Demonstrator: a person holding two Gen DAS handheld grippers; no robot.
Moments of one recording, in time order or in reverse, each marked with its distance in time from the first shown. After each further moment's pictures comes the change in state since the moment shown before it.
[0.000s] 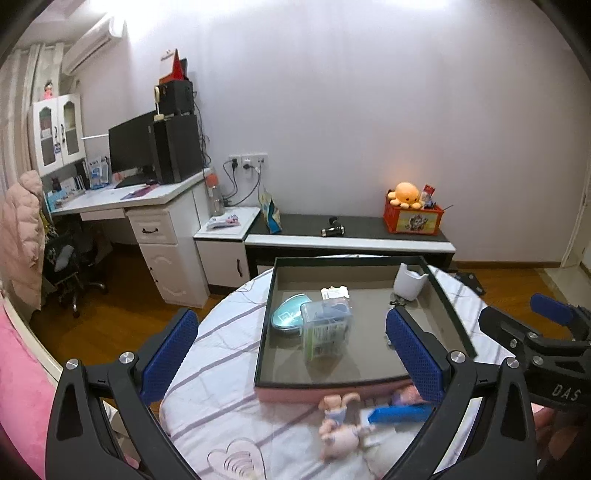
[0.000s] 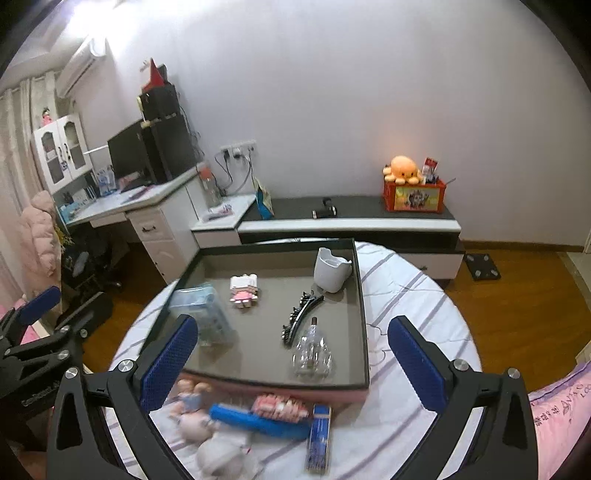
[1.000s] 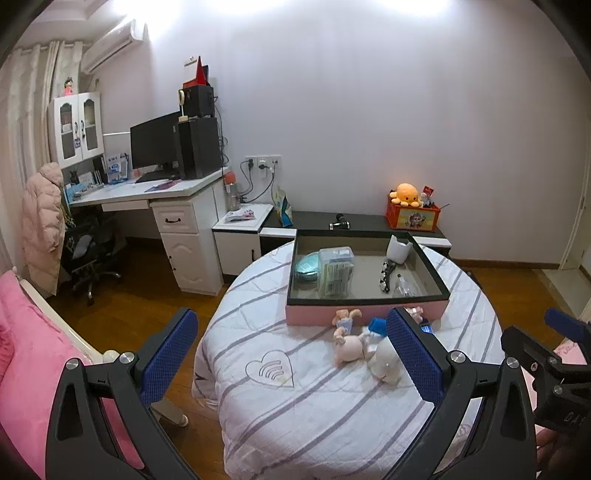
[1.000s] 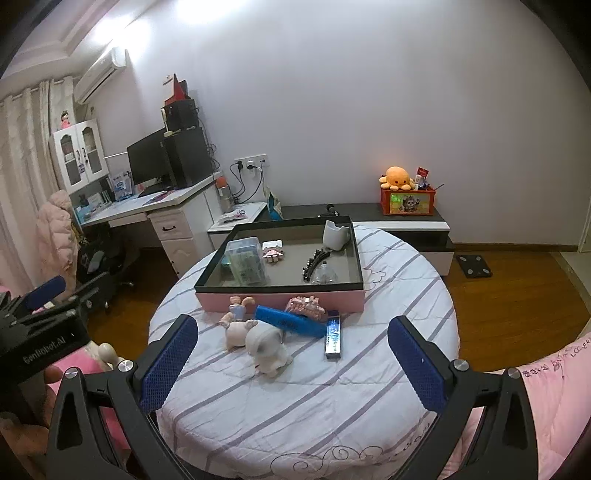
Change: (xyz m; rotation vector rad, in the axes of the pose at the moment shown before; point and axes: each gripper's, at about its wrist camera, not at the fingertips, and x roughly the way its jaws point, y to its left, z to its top) left arm -0.123 0.023 -0.069 -0.019 -0.009 0.032; right arm -0.129 0.025 -0.095 -0.016 -0.055 0.005
